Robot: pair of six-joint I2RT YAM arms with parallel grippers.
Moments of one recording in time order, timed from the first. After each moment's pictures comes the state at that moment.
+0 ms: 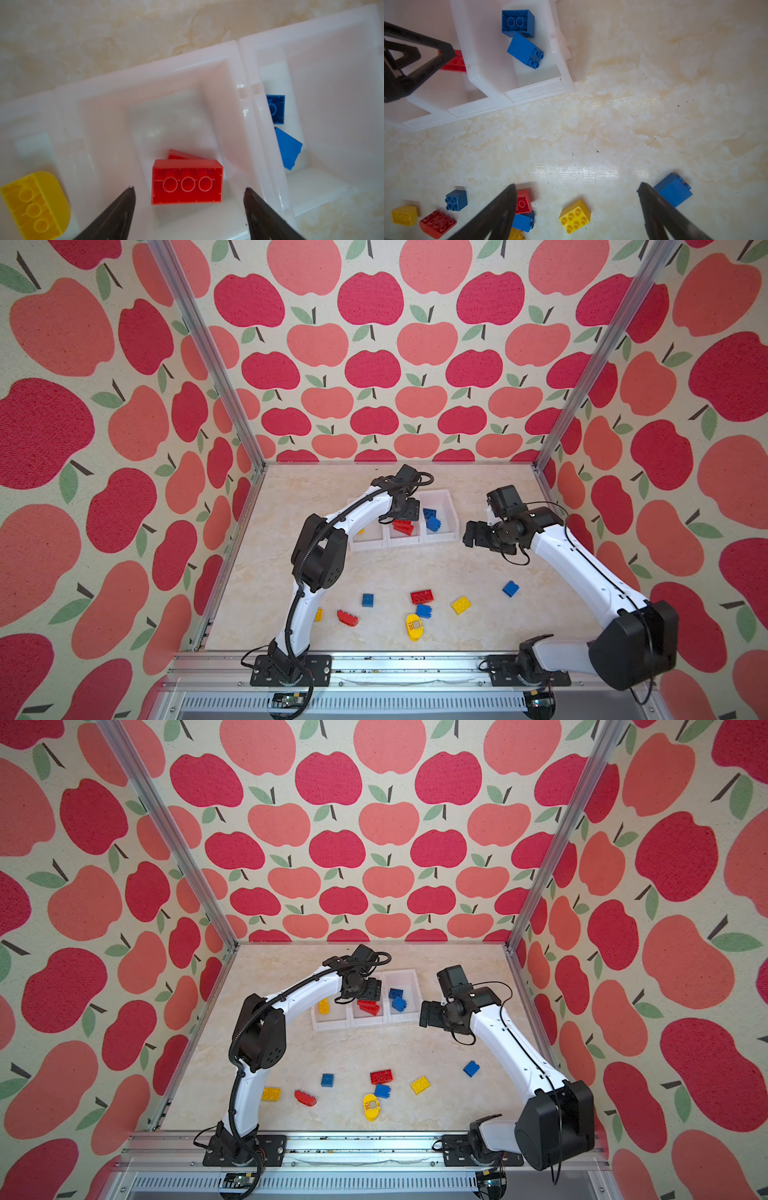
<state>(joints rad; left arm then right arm) -0.64 2.19 1.91 -0.84 -0.08 -0.44 0.39 1.33 1.14 -0.96 -0.05 0.44</state>
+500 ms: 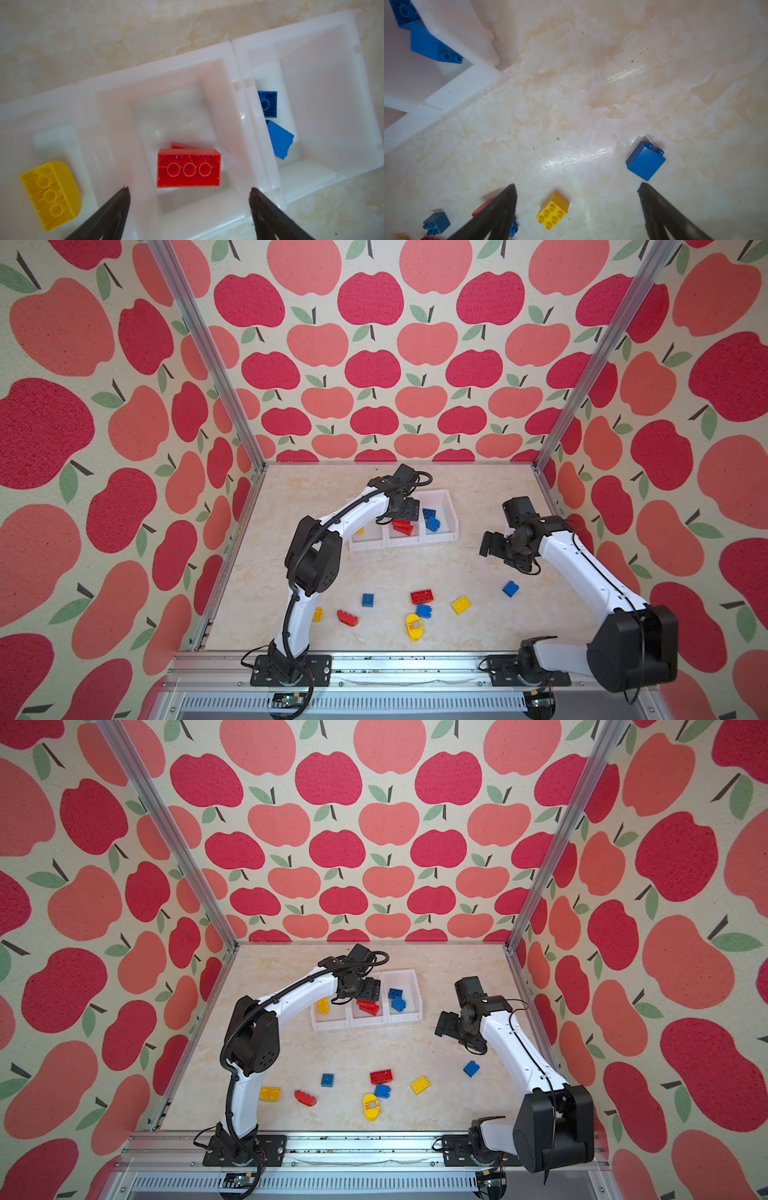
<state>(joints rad) -0.64 2.09 1.83 -0.82 -0.09 -0.44 0.23 1.31 1.00 -1.02 -0.05 0.52</state>
